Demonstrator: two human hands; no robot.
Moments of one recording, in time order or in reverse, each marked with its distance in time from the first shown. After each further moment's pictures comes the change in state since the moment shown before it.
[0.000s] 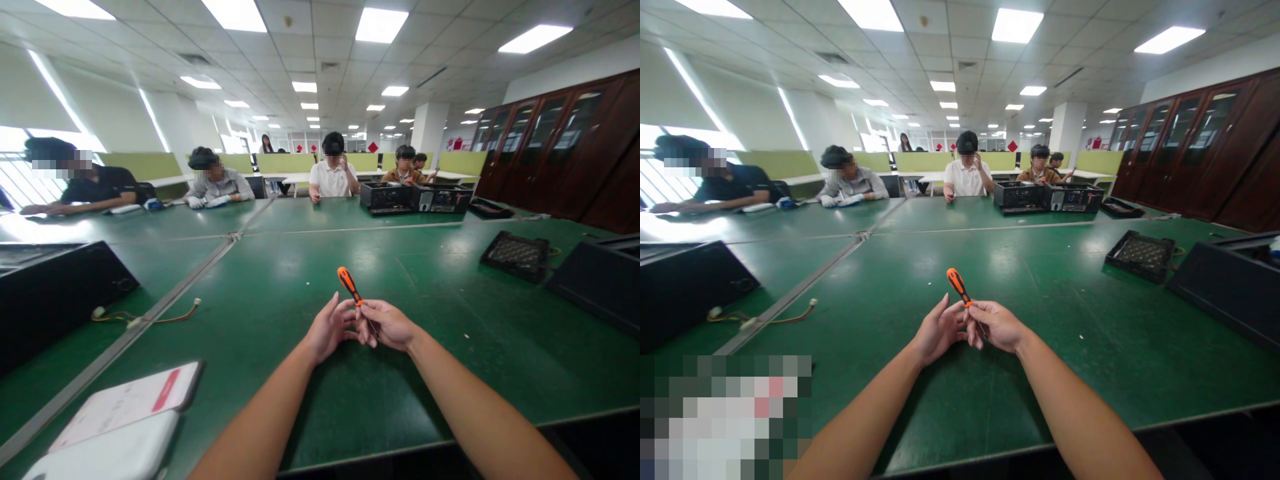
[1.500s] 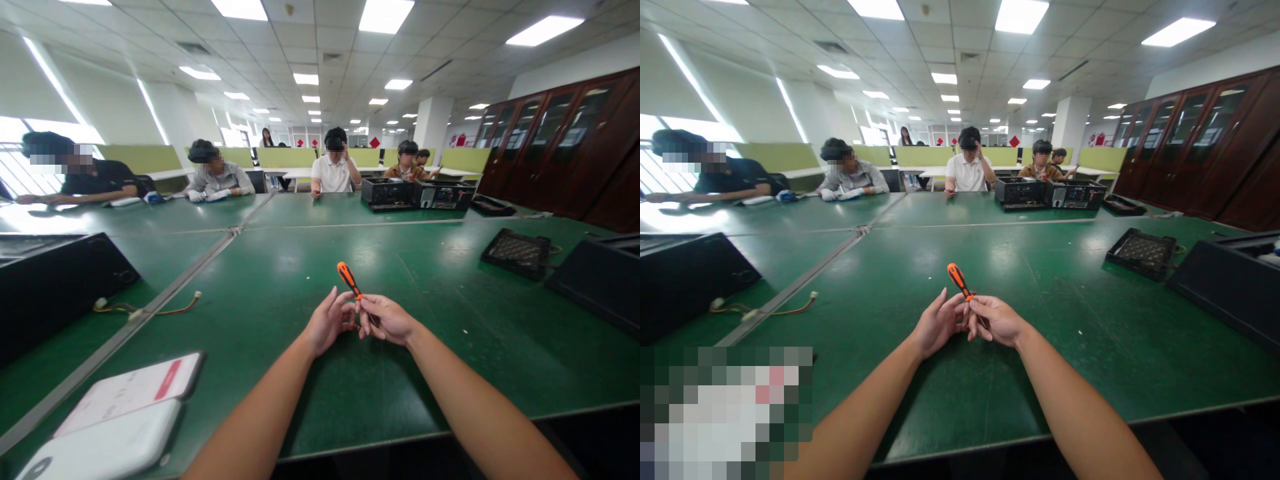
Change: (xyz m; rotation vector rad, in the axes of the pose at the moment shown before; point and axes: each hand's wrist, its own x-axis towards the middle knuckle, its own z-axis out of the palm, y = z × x) left_hand 0.001 -0.002 0.000 0.004 -0.020 0.043; right_hand -0.003 -0.003 -0.003 -0.036 0.017 0.040
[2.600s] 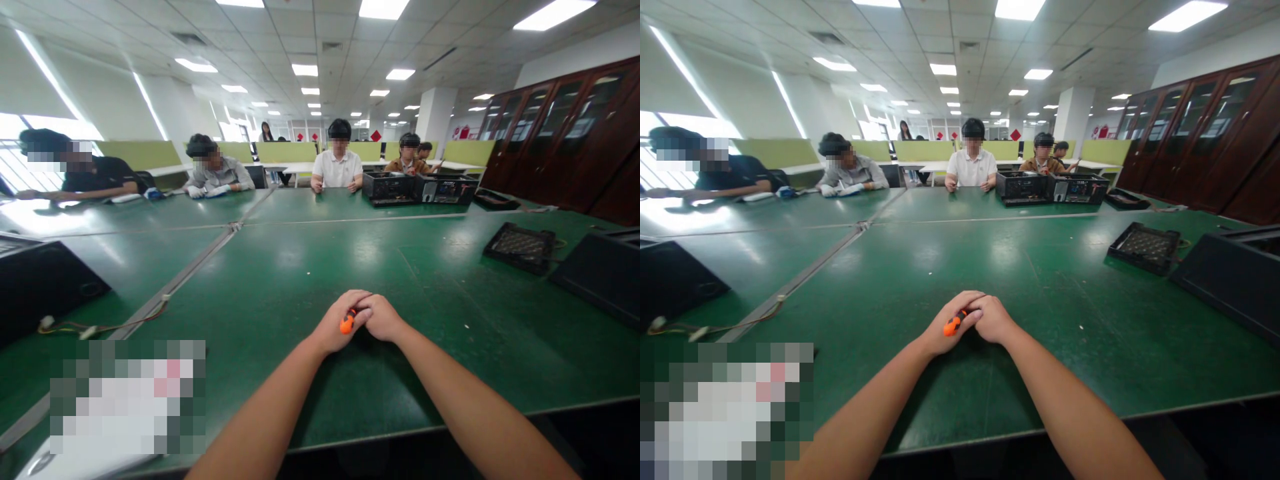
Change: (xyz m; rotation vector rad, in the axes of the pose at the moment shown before) left_hand -0.002 -0.007 0.011 0.992 0.040 0.486; right_hand 0.008 0.017 -0.002 -0.763 0.246 -0.172
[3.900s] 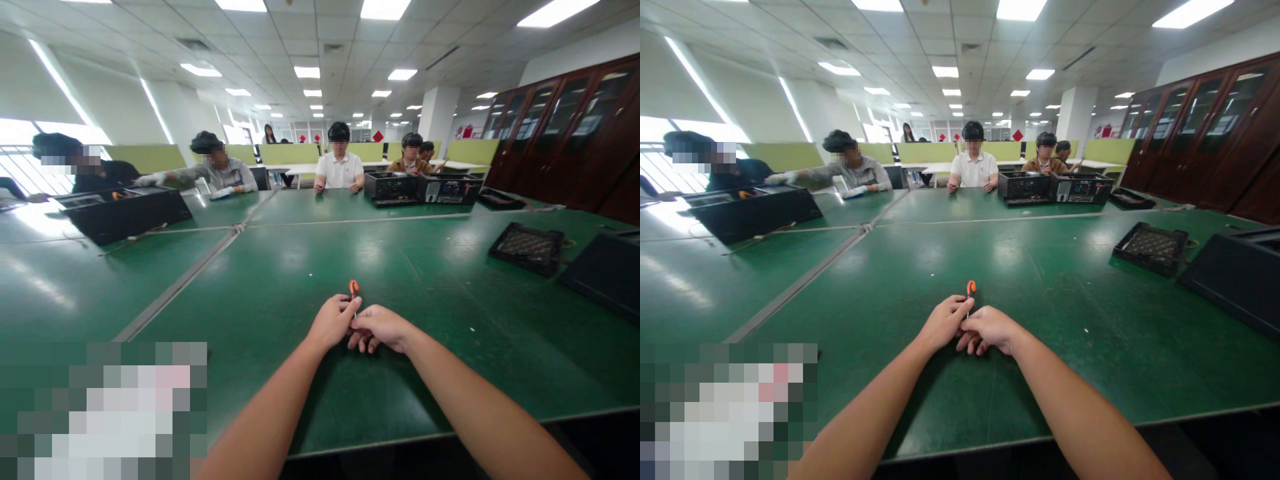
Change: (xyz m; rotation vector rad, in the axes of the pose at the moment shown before) left_hand 0.003 -0.014 -0.008 0.099 0.170 -0.373; right_hand -0.006 -0.014 0.008 0.179 -0.288 0.371
